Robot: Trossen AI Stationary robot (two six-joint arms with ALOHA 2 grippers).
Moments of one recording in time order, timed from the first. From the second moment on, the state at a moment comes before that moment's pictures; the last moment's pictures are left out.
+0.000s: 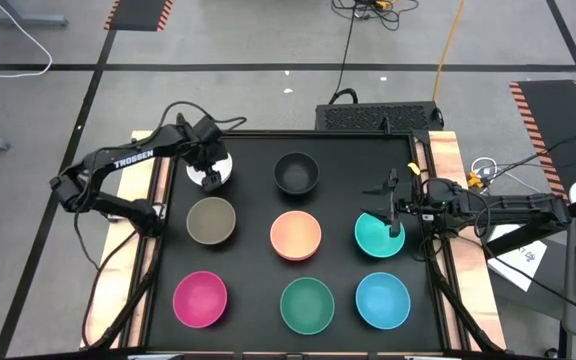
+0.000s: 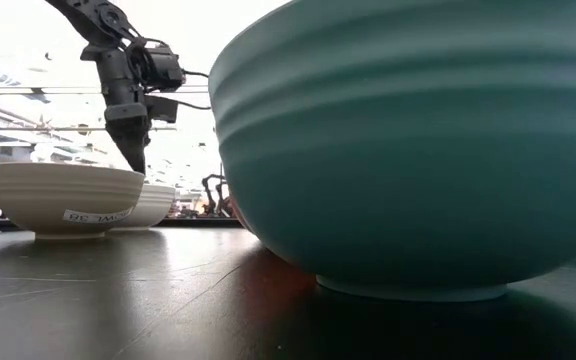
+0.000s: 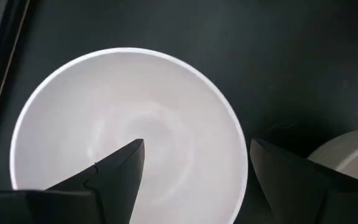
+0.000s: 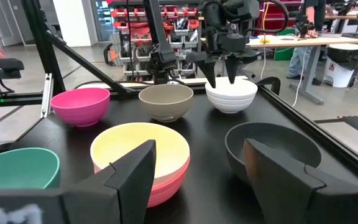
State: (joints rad) left arm 0.74 1.32 0.92 -0.87 0.11 0.36; right arm -0.06 0.42 0.24 0.07 0.02 0.05
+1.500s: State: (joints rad) left arm 0.77 1.47 0.92 -0.84 0.14 0.48; right arm -0.06 0.42 0.24 0.07 -0.01 0.05
